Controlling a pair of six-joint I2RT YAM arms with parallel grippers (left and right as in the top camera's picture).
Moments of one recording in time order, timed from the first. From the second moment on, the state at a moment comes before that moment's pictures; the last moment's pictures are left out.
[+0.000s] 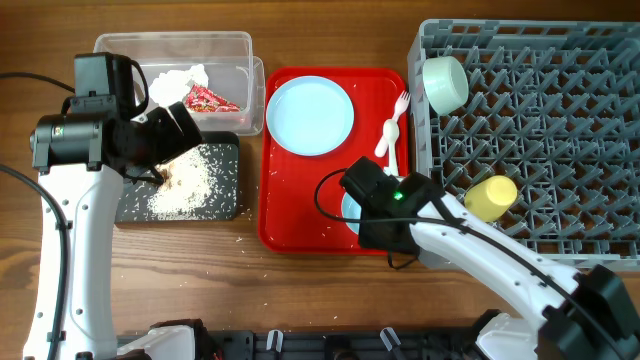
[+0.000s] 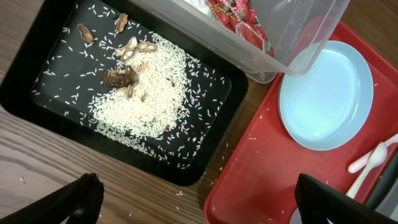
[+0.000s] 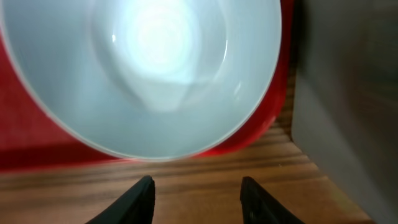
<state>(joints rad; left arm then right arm) 0.06 1.40 1.45 -1.23 0.04 -0.48 0.74 1.51 0.98 -1.02 0.04 0.88</state>
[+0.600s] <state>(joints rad) 0.06 1.40 1.45 -1.23 0.04 -0.48 0.66 1.65 0.97 -0.91 0.09 0.92</state>
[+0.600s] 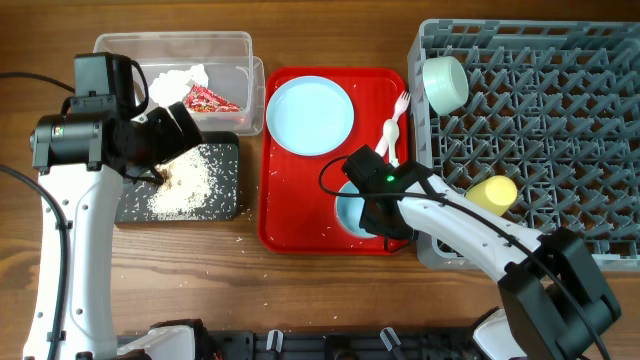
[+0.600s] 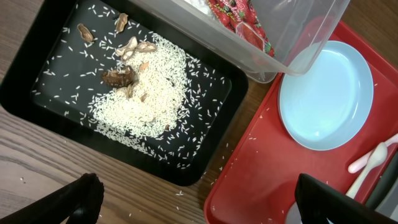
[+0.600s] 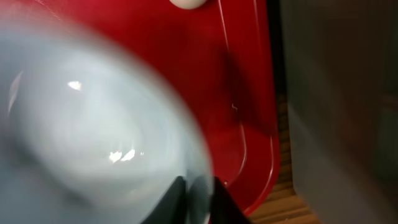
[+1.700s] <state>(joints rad) 0.06 1.40 1.45 -1.23 0.03 -0.48 0.32 1.33 1.32 -1.20 0.22 0.57</state>
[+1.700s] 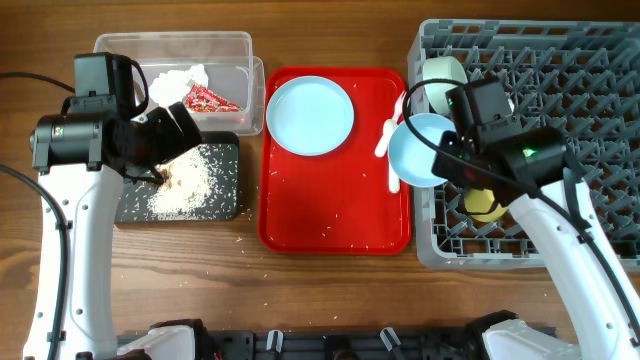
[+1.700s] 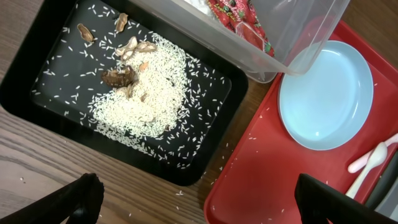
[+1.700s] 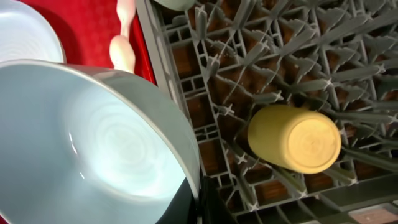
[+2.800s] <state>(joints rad) 0.06 1.40 1.45 -1.23 0.04 -0.48 0.28 1.42 1.32 -1.18 0.63 0.65</state>
